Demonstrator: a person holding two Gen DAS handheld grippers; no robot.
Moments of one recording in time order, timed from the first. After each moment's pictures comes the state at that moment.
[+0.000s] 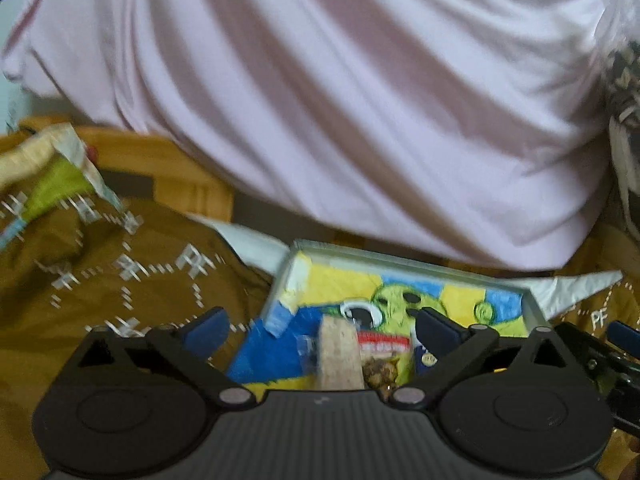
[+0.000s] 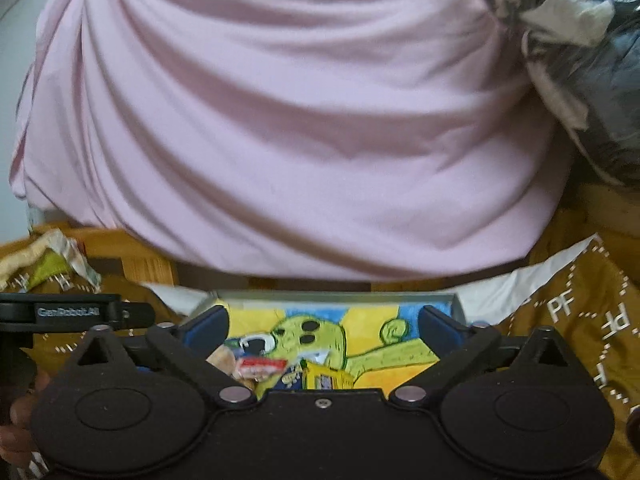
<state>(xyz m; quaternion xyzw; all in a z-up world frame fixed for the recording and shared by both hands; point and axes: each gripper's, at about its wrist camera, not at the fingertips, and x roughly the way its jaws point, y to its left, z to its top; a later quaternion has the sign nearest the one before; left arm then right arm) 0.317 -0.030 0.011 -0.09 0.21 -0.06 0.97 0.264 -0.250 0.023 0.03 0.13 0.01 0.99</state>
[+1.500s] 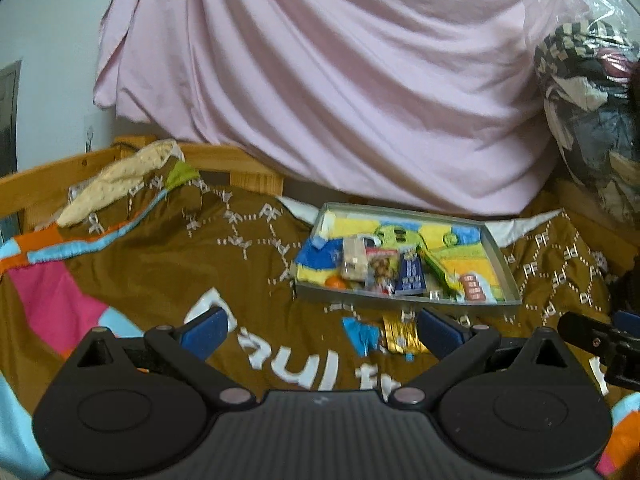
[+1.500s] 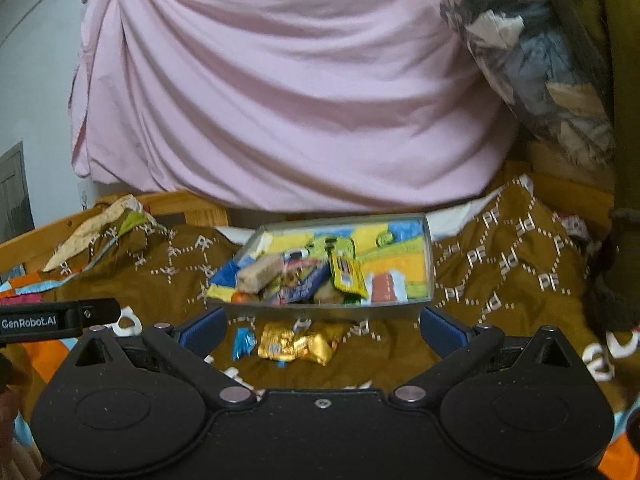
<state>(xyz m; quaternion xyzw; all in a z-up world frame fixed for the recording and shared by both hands) 0.082 -0.002 0.020 -0.04 0.22 -0.04 0.97 0.043 -0.243 0.032 0.05 0.19 0.02 0.98</state>
